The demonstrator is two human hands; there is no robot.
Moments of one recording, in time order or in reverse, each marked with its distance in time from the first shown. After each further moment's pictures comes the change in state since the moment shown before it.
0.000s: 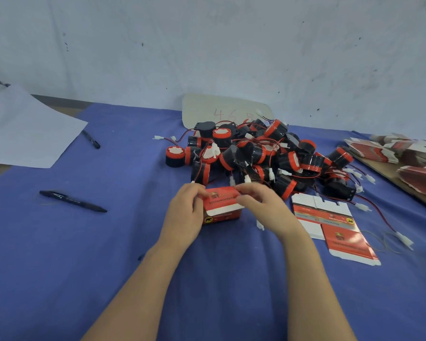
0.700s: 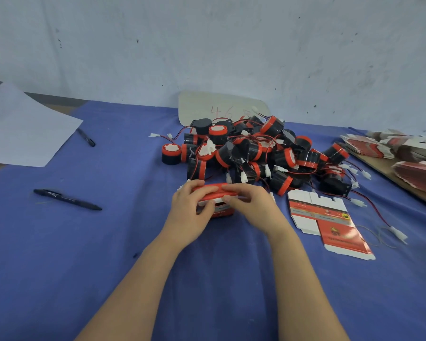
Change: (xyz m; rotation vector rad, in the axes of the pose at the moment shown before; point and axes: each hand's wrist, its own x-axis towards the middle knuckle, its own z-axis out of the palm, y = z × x) left_hand -0.002 0.004 0.004 0.059 -0.190 -0.012; right_hand 0.004 0.010 0.012 -0.024 0.024 -0.044
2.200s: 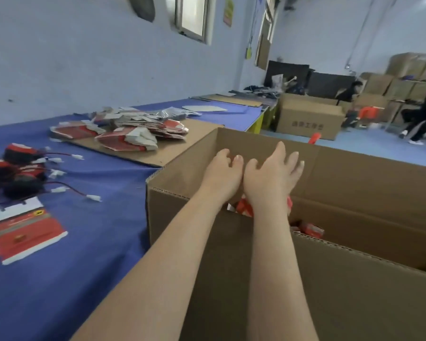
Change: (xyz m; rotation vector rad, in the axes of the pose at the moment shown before) left_hand -0.156 0.448 0.252 -0.585 -0.930 0.260; right_hand -0.364 -0.046 -0.303 -0.490 1.463 0.837
